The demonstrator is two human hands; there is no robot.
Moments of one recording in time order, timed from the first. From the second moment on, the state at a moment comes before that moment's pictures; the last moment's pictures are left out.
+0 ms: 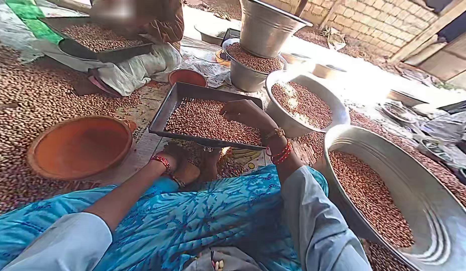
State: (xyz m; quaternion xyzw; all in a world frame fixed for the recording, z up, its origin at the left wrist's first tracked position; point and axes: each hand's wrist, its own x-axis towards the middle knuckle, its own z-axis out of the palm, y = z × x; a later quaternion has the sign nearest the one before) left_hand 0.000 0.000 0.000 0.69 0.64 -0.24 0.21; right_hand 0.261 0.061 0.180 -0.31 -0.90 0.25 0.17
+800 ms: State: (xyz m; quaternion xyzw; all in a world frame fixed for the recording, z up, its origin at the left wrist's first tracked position) left_hand -0.003 0.075 0.081 0.73 0.64 0.11 0.21; right_hand 0.238 0.099 0.059 -0.23 -0.91 0.30 0.18
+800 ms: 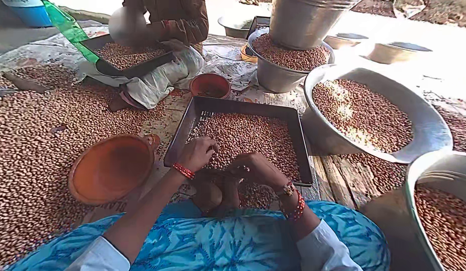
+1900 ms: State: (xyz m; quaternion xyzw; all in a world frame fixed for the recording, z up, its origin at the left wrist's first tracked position) left_hand -0.014 0.079 0.087 0.73 0.62 0.22 0.17; right_hand 0.226 0.093 0.079 -0.42 -0.85 0.30 0.14
